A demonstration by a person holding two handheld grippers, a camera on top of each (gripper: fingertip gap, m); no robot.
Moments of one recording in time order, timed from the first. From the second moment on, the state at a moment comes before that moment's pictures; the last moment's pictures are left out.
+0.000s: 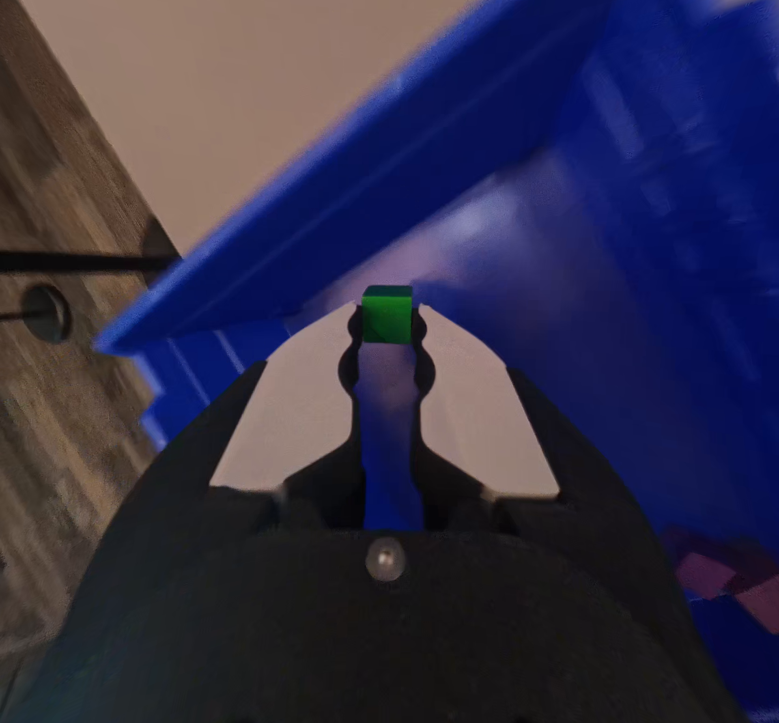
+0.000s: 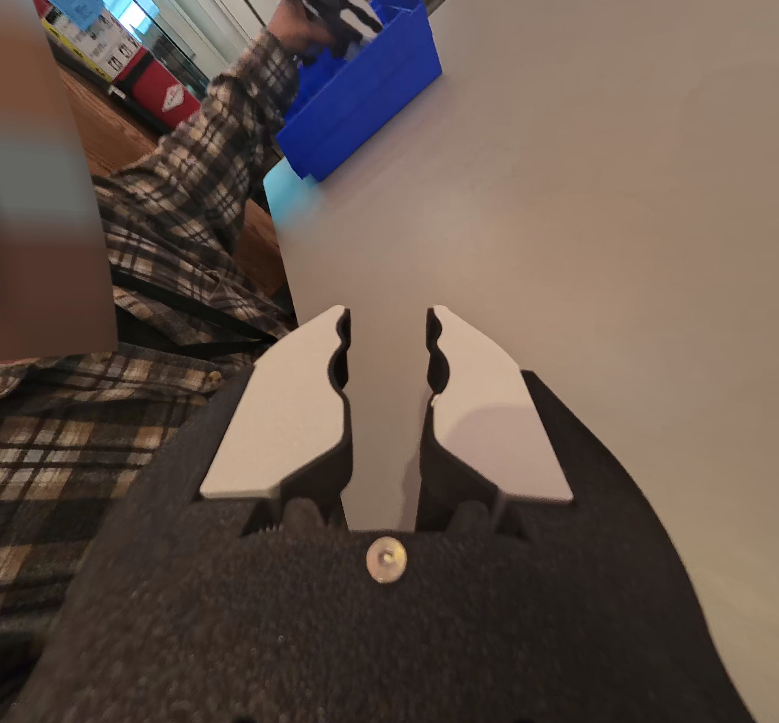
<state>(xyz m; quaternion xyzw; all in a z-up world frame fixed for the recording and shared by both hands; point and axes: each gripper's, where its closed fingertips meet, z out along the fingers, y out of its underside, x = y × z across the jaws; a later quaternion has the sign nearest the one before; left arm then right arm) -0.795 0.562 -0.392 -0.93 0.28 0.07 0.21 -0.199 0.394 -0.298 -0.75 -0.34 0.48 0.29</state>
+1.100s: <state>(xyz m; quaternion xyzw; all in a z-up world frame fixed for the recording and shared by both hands) -0.277 0.418 -0.253 -0.52 0.56 -0.29 0.58 -0.182 0.445 -0.236 -0.69 -0.21 0.65 0.23</state>
